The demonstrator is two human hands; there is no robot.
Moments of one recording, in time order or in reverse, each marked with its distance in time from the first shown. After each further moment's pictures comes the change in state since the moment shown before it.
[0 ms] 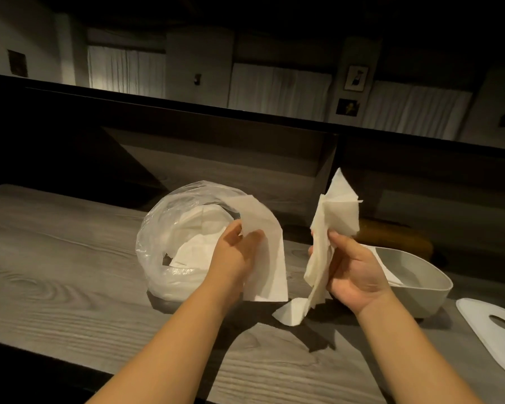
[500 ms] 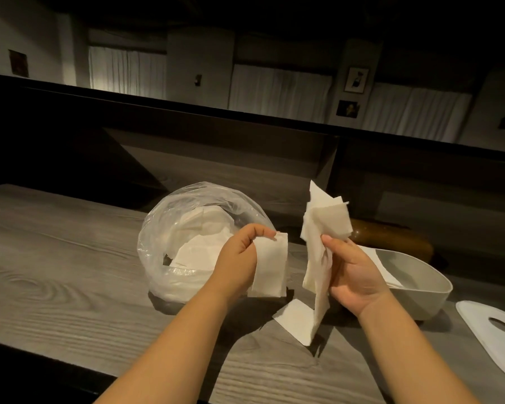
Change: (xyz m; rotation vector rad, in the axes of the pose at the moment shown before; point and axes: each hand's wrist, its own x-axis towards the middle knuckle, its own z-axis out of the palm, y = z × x) left_hand 0.004 -0.010 -0.005 0.344 -0.112 0.151; right_hand 0.003 0.000 0.000 -0.184 0.013 -0.001
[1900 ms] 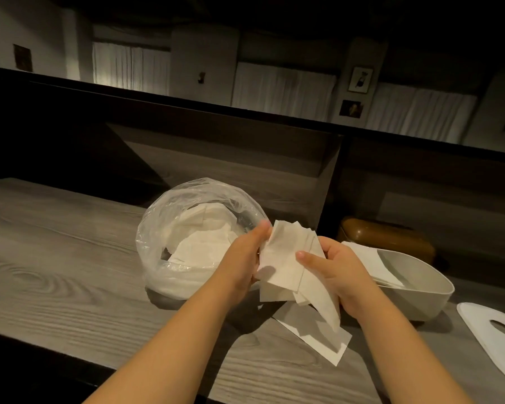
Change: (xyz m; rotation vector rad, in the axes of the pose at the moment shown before) left_hand -0.003 0.007 0.008 -0.175 -0.011 -0.220; right_hand 0.002 0.009 0.005 -0.757 -0.035 -0.090
